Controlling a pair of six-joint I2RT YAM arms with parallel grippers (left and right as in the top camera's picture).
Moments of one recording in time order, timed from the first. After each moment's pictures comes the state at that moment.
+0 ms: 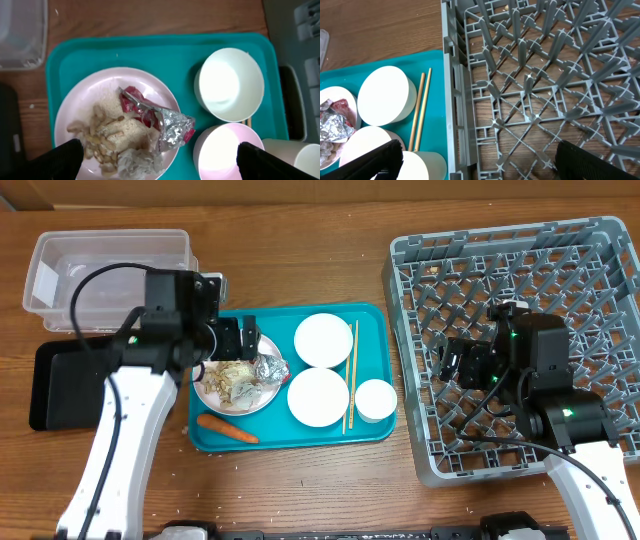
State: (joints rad) left arm -0.07 1.42 1.21 -0.84 0.21 -0.13; right arm 0.12 1.06 0.96 -0.74 -0.10 0.26
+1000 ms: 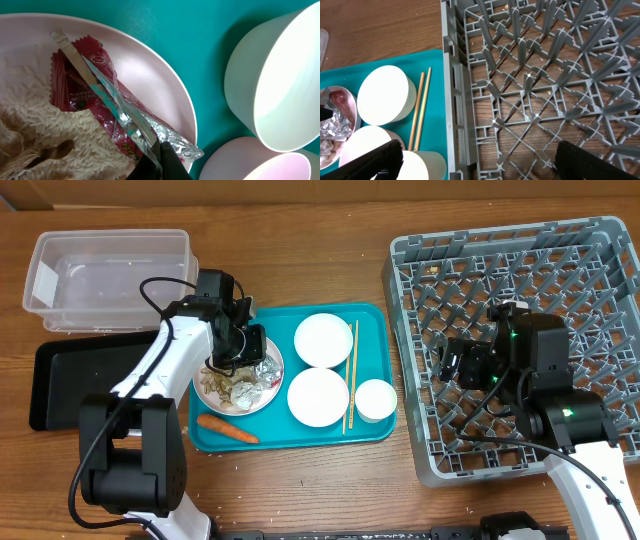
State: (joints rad) left arm -0.10 1.82 1.22 -0.76 0.31 -0.21; right arm 0.12 1.06 0.96 -0.74 -0.10 0.26
